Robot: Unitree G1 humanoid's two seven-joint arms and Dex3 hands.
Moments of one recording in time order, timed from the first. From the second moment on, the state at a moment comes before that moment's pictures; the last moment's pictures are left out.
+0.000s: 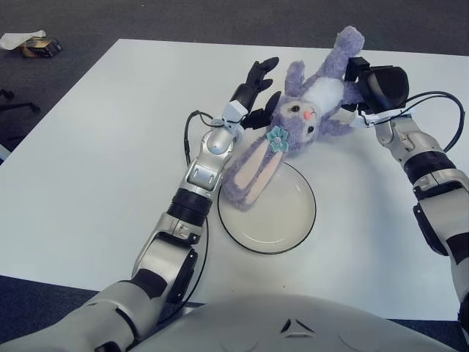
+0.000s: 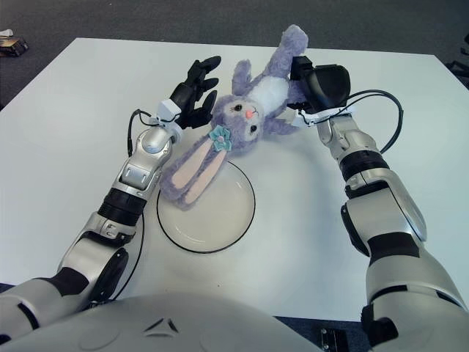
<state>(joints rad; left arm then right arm) -0.54 -0.05 -0.20 0.20 0.03 0.04 -0.14 -0.87 -0.59 0.45 1.02 -0.81 -0.36 -0.72</state>
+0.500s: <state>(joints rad) -0.55 0.00 -0.22 0.20 0.10 -0.07 -0.19 -0.85 -0.59 0.45 1.01 -0.81 -0.34 -0.71</state>
